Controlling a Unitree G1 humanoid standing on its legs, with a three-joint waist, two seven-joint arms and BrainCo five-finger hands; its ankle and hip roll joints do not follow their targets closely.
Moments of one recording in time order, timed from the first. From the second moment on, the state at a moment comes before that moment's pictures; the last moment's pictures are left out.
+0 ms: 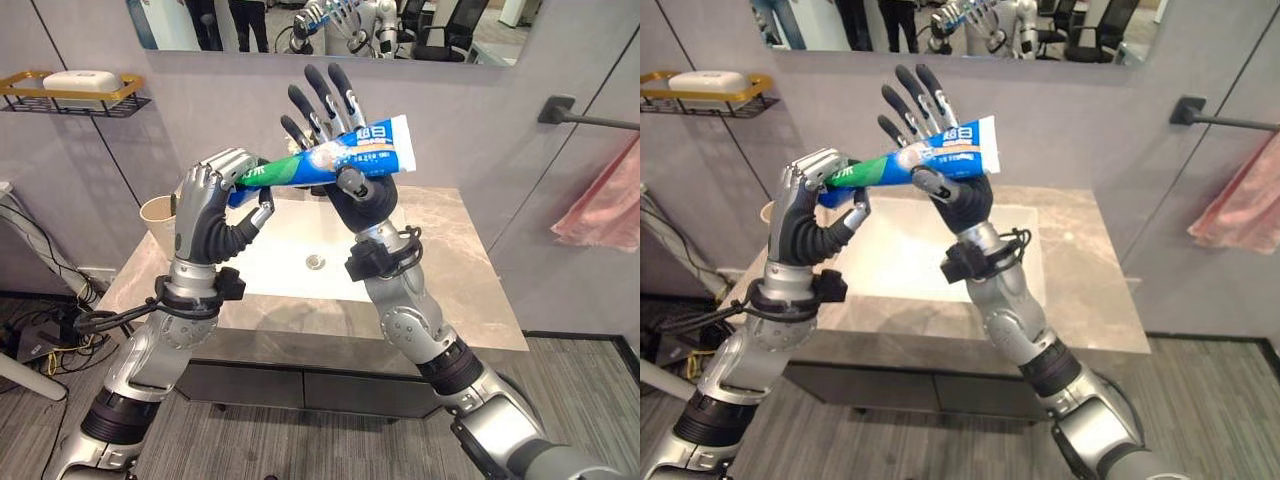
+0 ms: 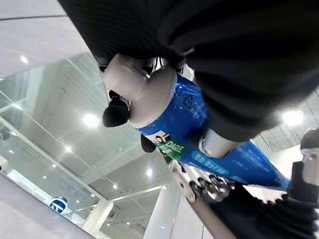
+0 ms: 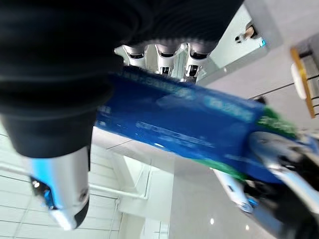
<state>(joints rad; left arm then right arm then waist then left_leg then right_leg) -0.27 0.59 -0.17 -0.28 0.43 -0.30 0.47 -0.65 -0.15 0.49 -0.03 0.89 -0.35 0.09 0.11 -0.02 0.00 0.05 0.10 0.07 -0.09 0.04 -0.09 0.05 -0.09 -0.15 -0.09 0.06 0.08</state>
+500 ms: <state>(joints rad) -0.21 0.58 -0.17 -0.28 0.39 -0.29 0.47 -0.61 -0.14 0.51 -0.03 0.97 -0.38 0.07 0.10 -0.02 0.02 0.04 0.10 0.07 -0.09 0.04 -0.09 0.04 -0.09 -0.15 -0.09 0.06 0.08</state>
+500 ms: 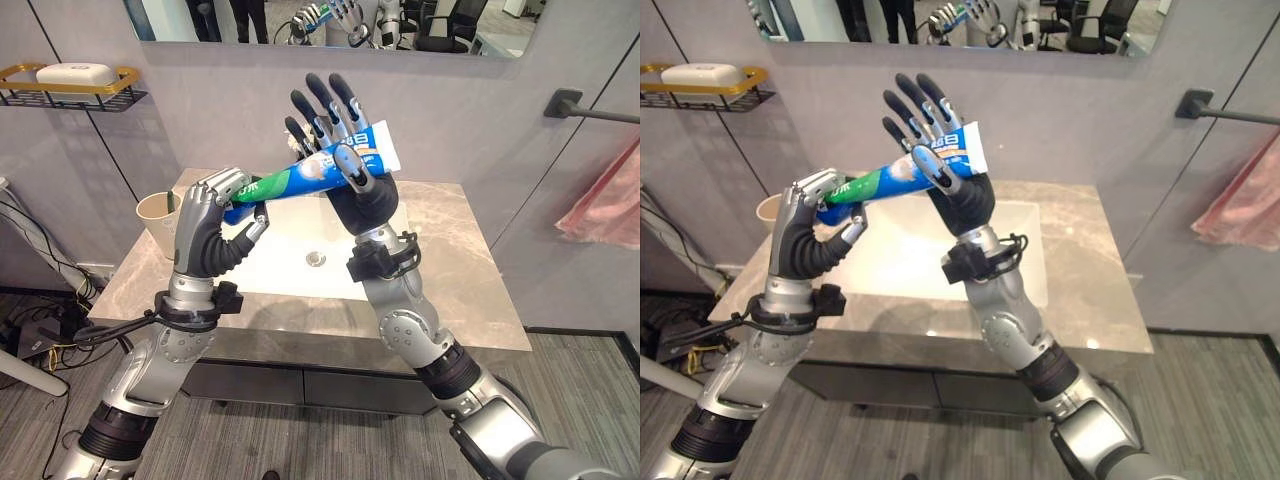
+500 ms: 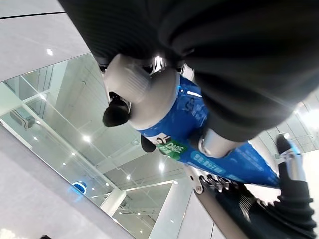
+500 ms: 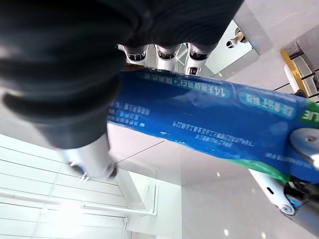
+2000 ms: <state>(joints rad) 0.15 0.89 -0.32 -0.10 -0.15 -0.32 0.09 -1.04 -0.28 0.29 0.42 0.69 -0.40 -0.30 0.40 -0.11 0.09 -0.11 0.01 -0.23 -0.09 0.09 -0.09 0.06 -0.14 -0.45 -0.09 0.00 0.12</state>
